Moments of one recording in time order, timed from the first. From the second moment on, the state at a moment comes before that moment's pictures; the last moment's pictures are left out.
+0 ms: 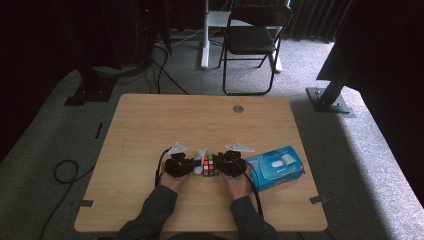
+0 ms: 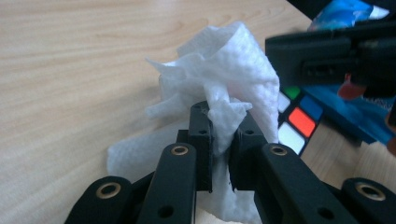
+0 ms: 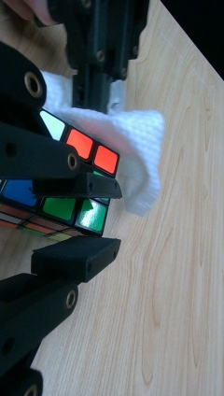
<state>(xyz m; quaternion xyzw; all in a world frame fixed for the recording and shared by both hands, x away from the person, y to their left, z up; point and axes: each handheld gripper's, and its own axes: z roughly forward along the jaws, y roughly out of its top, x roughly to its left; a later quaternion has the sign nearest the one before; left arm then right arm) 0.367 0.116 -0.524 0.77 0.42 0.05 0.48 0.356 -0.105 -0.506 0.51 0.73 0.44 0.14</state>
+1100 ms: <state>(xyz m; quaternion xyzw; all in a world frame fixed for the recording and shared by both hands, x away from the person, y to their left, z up) 0.366 0.111 -0.533 0.78 0.44 0.07 0.44 0.352 -0.105 -0.509 0.51 0.72 0.45 0.15</state>
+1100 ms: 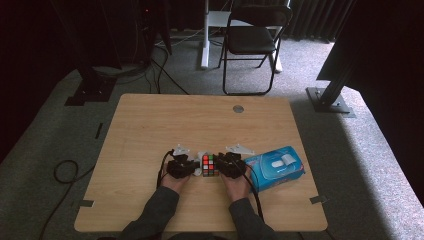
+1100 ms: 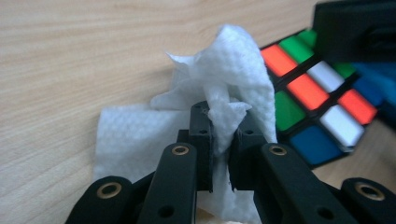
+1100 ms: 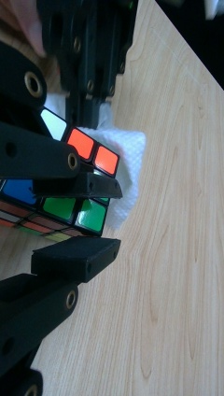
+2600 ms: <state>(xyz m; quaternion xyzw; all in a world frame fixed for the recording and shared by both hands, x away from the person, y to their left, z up) 0.346 0.114 -0.512 0.78 0.43 0.07 0.44 0.350 -0.104 -0.511 0.51 0.71 0.45 0.16</state>
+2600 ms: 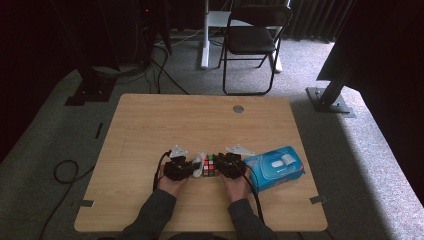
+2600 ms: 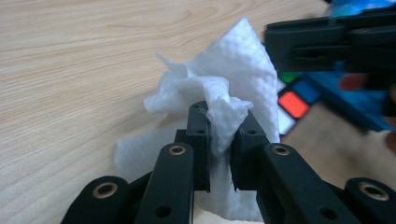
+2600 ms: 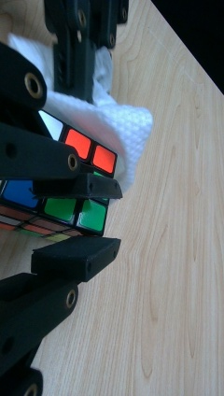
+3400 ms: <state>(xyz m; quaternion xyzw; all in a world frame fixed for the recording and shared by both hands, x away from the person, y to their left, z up) 0.344 0.096 -0.539 0.82 0.42 0.08 0.38 0.351 -0.103 -0.510 0.51 0.71 0.45 0.16</state>
